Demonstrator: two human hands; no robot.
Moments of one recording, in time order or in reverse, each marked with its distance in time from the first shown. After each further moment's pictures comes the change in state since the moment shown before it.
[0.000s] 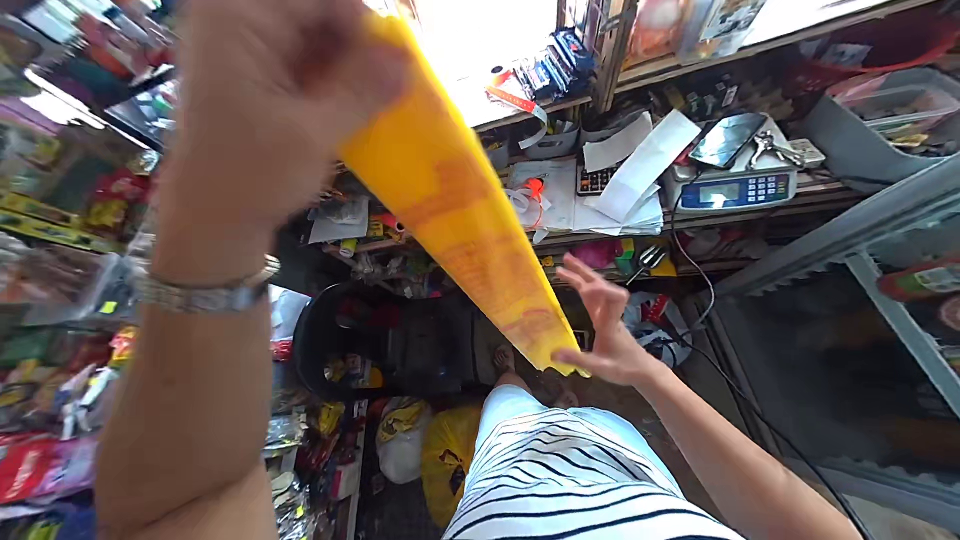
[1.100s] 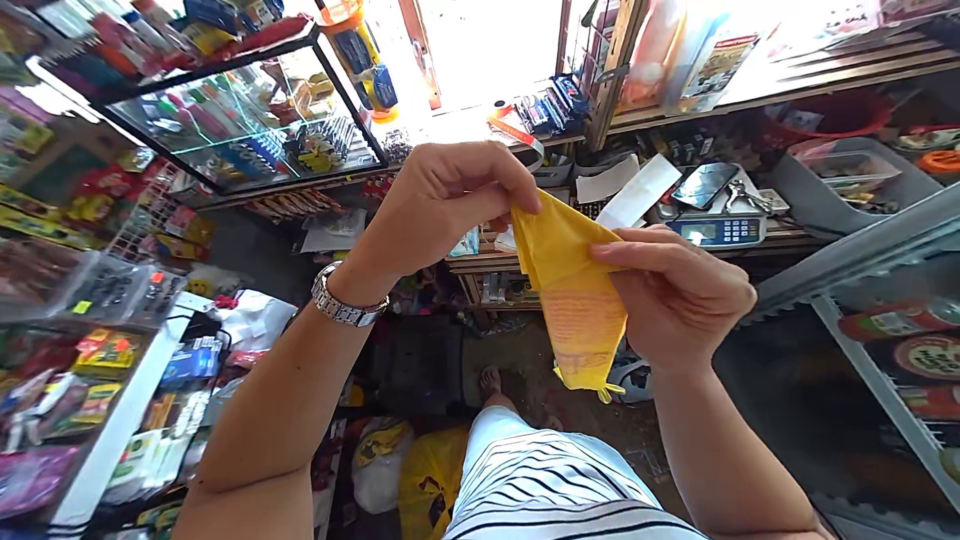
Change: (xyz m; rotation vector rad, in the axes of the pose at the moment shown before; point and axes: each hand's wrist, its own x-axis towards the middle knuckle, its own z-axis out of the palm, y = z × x) left_hand -0.008 -0.022 0.077 -0.699 -0.192 0.179; right_hand 0.104 -0.103 -0.031 -0.119 0.323 -0.439
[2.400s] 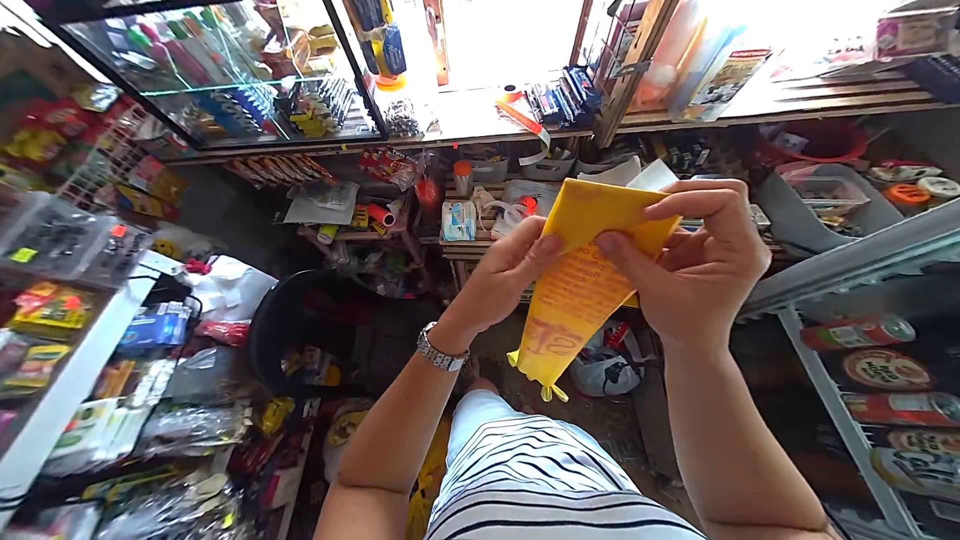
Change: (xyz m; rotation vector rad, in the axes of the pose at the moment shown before) left_hand -0.064 -0.060 0.097 -0.294 0.289 -0.257; right_hand 0.005 0.004 -0.001 -0.109 -0.003 0.208
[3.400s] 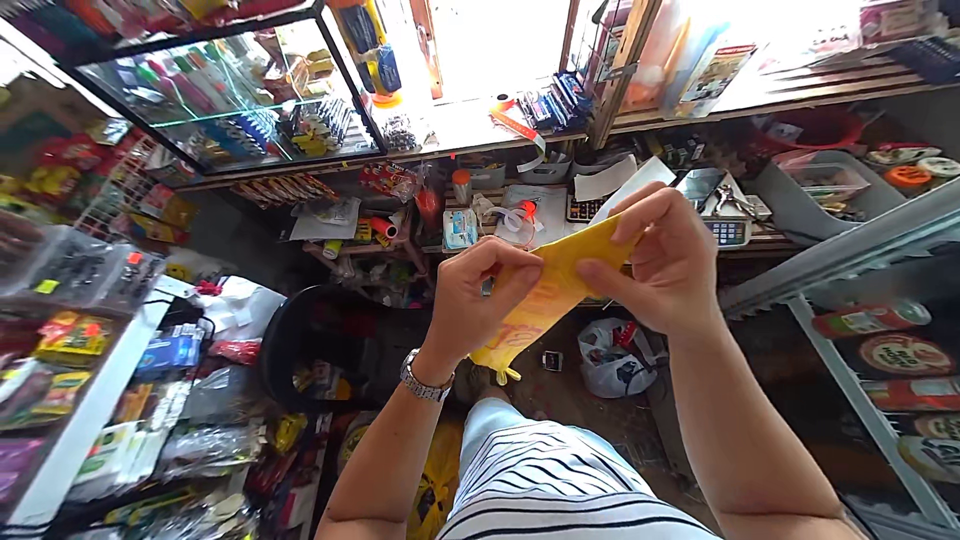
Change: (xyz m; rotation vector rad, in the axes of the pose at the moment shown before) left_hand -0.021 0.008 -0.021 0.204 0.166 0.301; right_hand 0.007 0.006 0.003 0.214 -0.288 -0.039
